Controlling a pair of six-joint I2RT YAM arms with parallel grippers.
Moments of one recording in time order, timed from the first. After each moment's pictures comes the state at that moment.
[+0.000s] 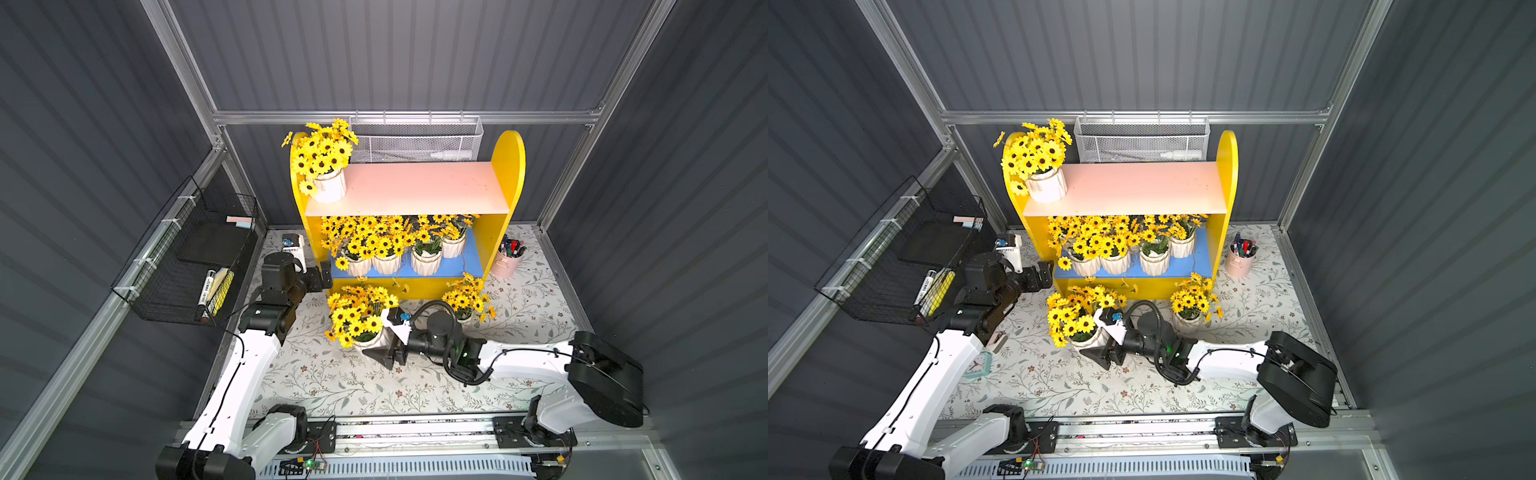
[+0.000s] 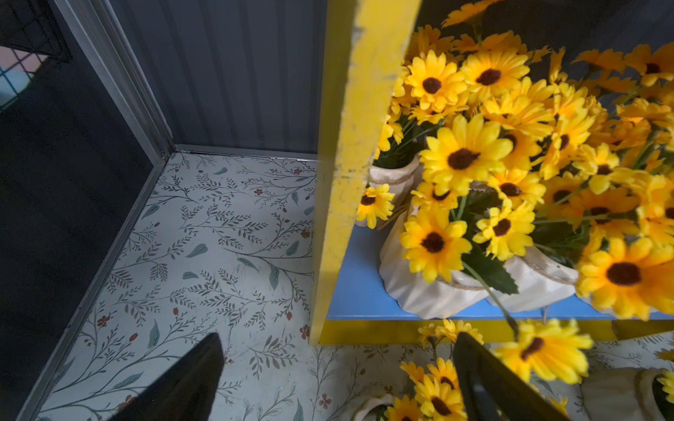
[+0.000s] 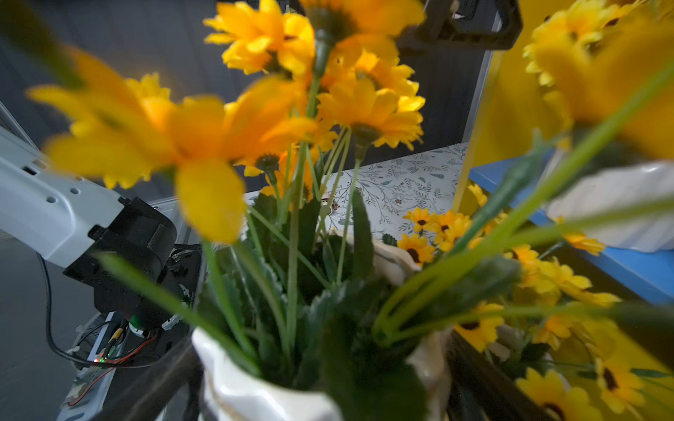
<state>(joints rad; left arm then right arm) -0.09 1.03 0.95 -0.35 -0.01 -0.15 1.07 1.54 0.68 0.71 -0.26 0.02</state>
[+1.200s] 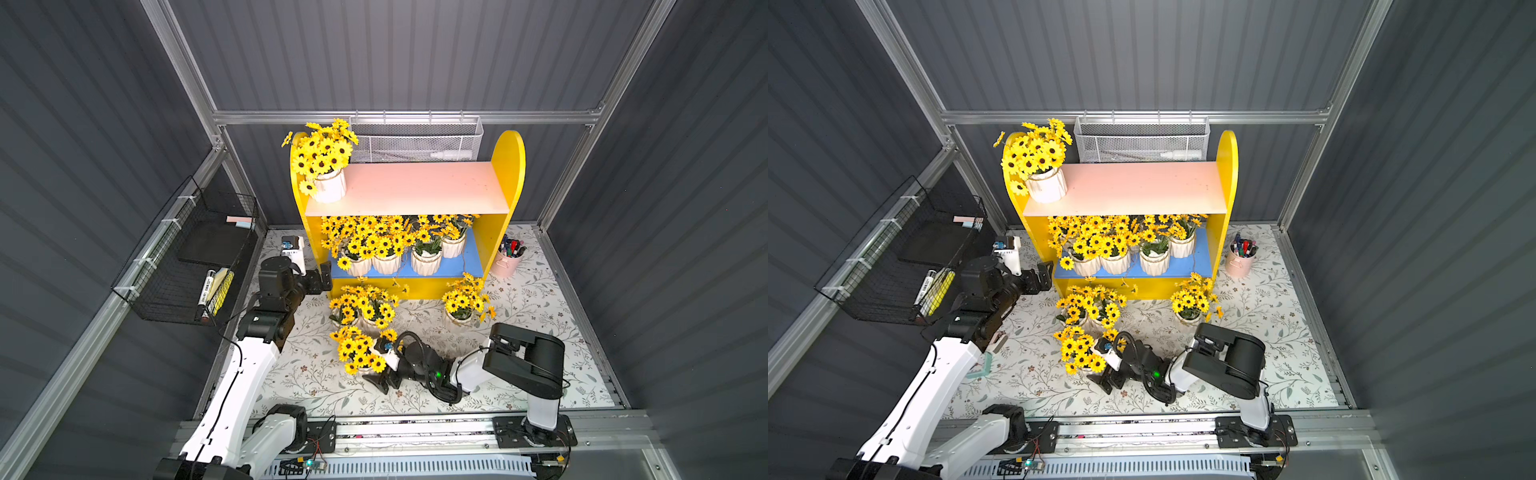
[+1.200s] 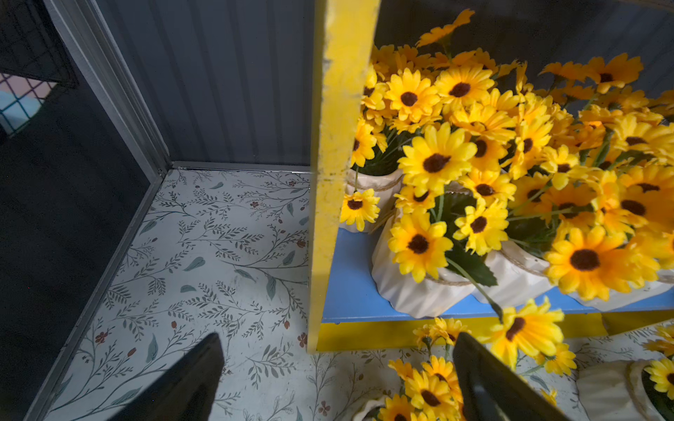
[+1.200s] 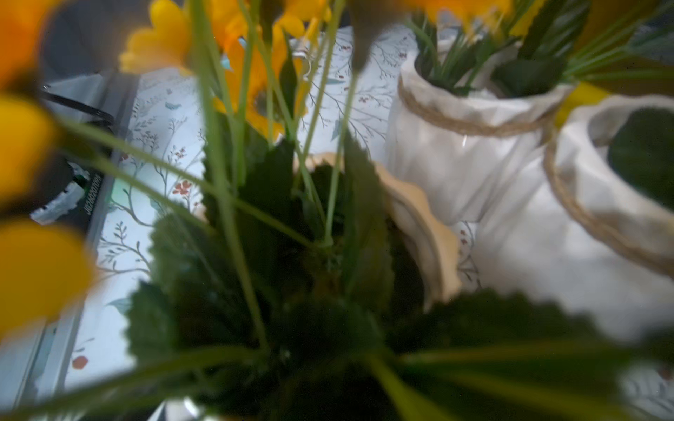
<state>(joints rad) -0.09 0.99 0.92 -0.32 0.02 -0.12 1.16 1.91 0.58 0.91 -0.06 0.02</state>
